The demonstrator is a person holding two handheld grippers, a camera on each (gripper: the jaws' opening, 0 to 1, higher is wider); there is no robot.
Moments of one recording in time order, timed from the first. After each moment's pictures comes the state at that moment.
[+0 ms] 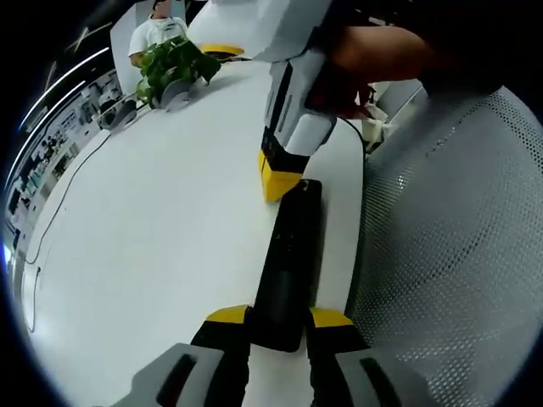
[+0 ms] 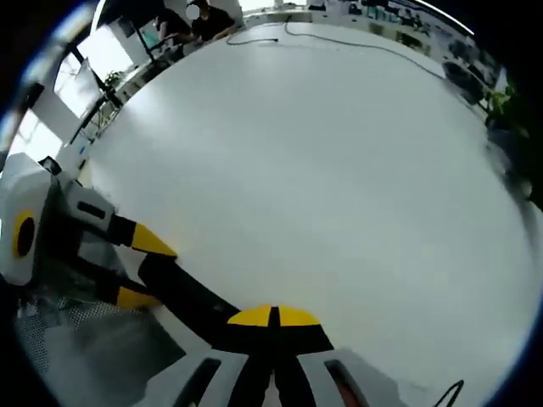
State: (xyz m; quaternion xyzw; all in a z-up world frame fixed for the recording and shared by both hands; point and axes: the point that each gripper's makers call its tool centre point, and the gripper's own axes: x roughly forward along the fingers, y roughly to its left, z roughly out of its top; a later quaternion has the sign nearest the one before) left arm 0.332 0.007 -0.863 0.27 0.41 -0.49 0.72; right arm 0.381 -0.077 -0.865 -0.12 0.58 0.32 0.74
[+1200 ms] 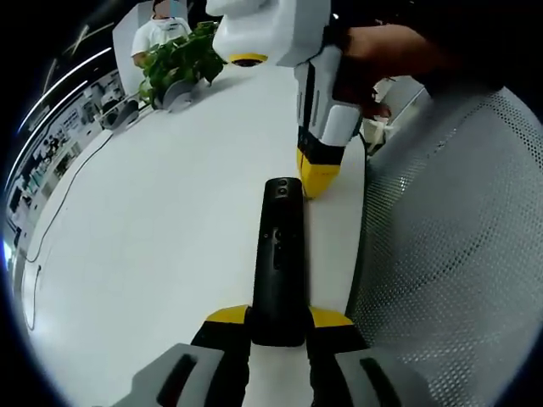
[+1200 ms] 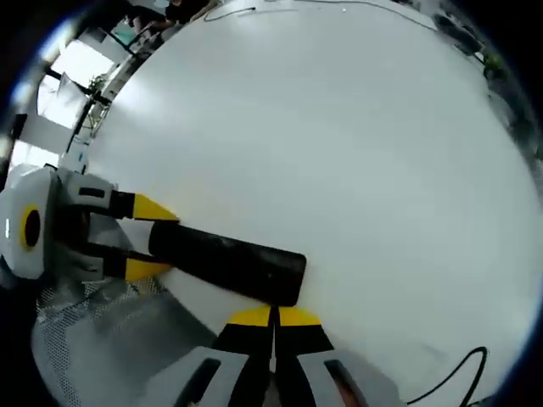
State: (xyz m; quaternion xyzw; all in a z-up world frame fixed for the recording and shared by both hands) left arm 0.334 0.006 -0.863 0.27 0.41 -0.49 0.73; right arm 0.349 -0.093 -0.869 -0.09 0.65 0.30 0.69
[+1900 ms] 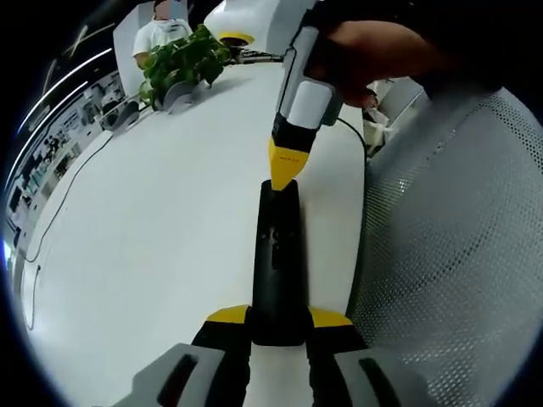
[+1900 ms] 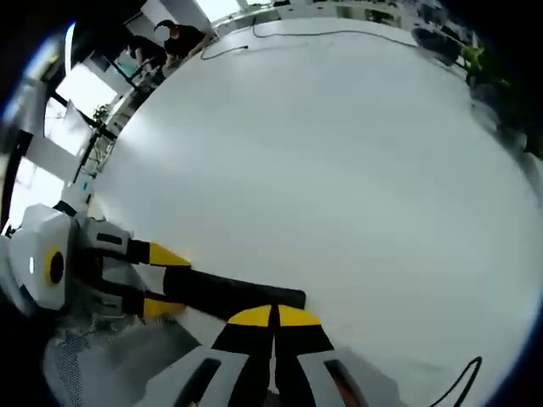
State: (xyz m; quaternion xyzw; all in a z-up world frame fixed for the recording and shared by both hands) left arm 0.334 0.006 -0.863 0.26 0.40 -0.49 0.73; right arm 0.375 -0.075 -0.854 -0.04 0.60 0.31 0.74
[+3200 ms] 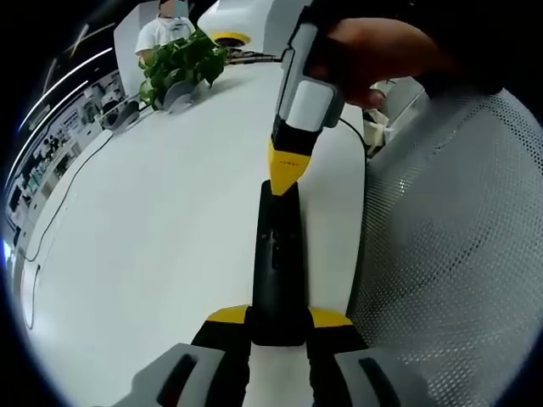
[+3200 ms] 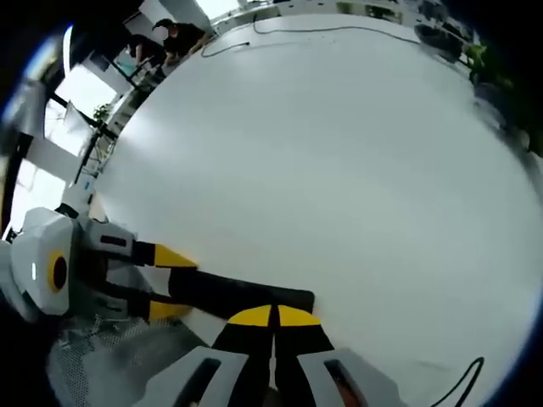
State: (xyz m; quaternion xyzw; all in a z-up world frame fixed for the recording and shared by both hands) left arm 0.333 0.006 -0.863 0.26 0.40 -0.49 0.73; right arm 0.372 -0.071 -0.851 -0.03 0.61 0.31 0.73
